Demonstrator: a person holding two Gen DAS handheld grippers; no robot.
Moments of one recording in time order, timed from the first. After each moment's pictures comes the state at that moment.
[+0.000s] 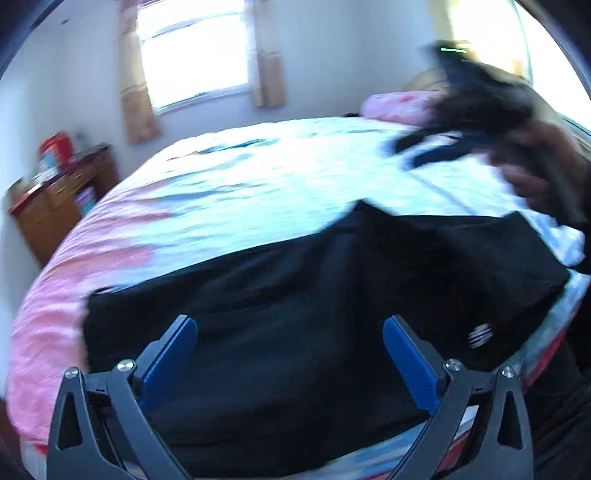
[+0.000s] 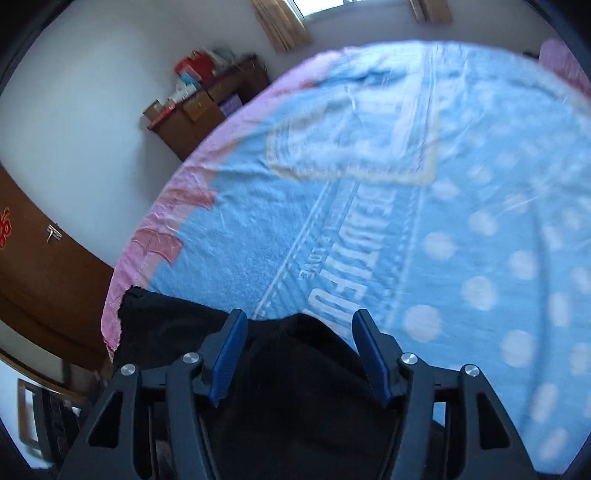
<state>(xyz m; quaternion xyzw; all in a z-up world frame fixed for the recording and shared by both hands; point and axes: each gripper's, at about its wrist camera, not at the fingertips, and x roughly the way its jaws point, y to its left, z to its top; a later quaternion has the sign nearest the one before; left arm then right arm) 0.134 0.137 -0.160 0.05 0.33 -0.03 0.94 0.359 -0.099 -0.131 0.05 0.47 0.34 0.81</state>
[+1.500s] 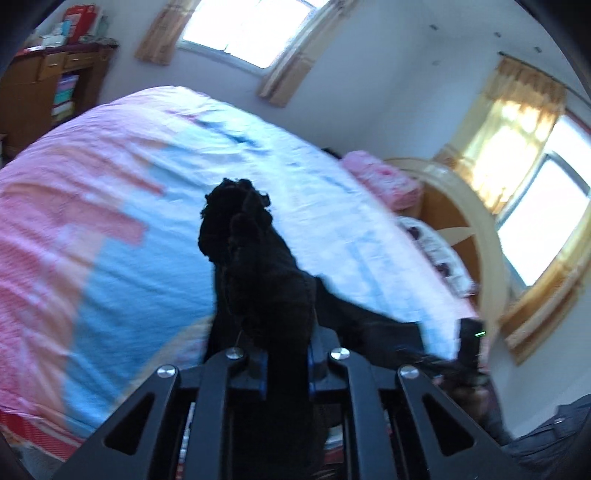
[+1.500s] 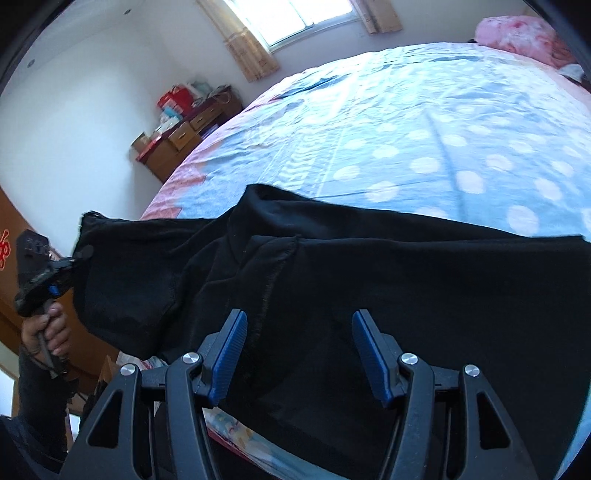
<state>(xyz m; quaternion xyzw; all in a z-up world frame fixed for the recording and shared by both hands) 0.136 0.220 -0.085 -0.24 0.34 -0.17 0.89 0.222 -0.198 -0.187 0.11 0.45 0.28 0.84</state>
